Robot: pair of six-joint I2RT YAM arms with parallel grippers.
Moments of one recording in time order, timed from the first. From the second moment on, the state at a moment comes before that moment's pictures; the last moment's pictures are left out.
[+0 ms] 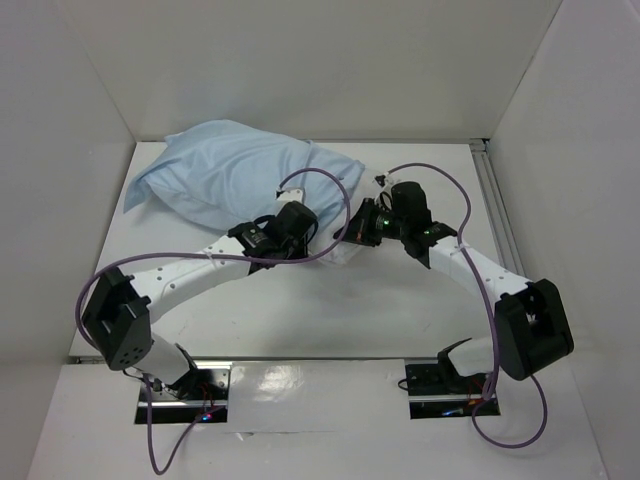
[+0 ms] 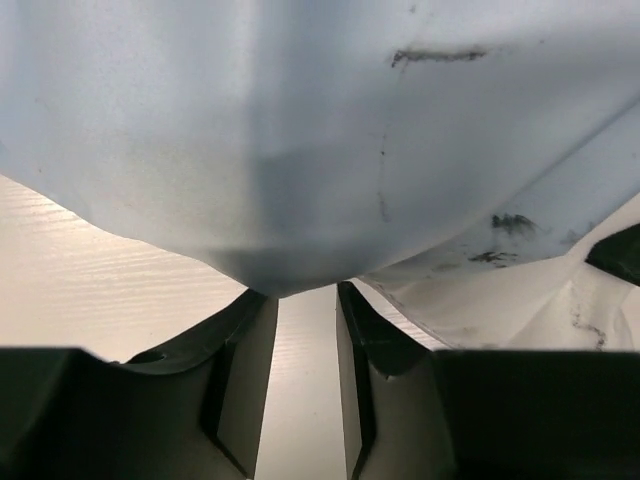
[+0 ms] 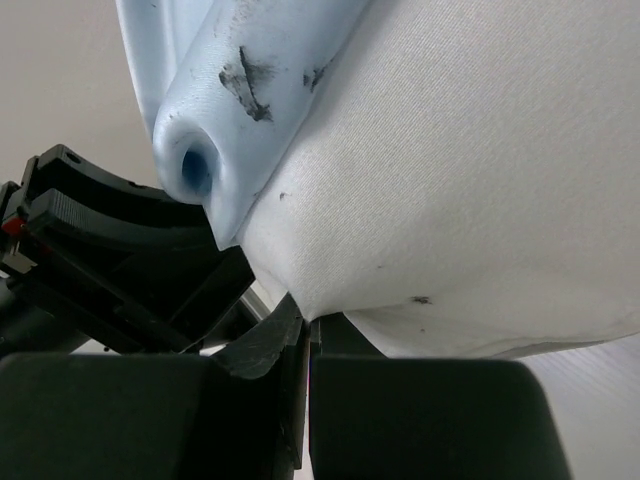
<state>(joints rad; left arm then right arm) -0.80 1.50 1.18 -0.56 -0.39 -0.67 0.41 1.36 0.87 -0.02 -0.54 0.77</state>
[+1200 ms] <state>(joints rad) -0.80 1.62 1.16 -0.50 -0.60 -0.66 0.41 1.36 0.87 -0.04 -0.53 0.74</state>
